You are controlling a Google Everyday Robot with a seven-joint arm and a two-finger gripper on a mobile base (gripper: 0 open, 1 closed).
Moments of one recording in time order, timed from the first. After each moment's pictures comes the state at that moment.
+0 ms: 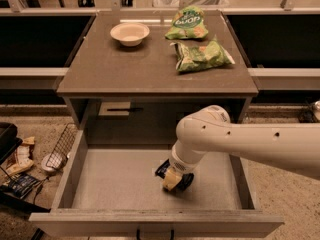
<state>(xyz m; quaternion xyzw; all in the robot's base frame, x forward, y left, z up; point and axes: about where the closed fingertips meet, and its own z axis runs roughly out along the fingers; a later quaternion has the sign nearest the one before) 0.473 -0.056 0.584 -0.52 0.85 0.07 0.09</state>
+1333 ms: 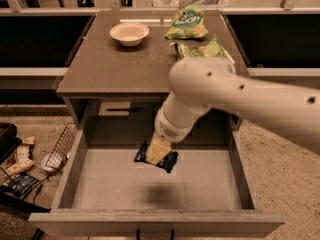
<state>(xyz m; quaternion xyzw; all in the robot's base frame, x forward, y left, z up) 0.478 0.003 0.730 -0.60 0.78 0.11 0.14</state>
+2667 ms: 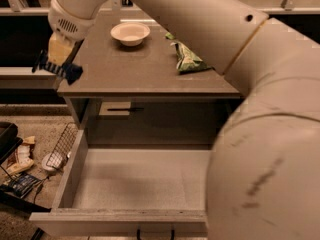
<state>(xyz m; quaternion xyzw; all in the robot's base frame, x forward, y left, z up) 0.594 0.230 0.949 -0.68 0.66 0.16 0.27</state>
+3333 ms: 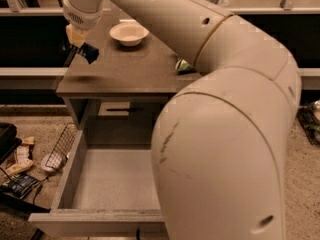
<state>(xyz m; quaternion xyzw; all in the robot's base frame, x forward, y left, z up) 0.709 0.217 0.937 -0.59 0.74 0.04 0.31</state>
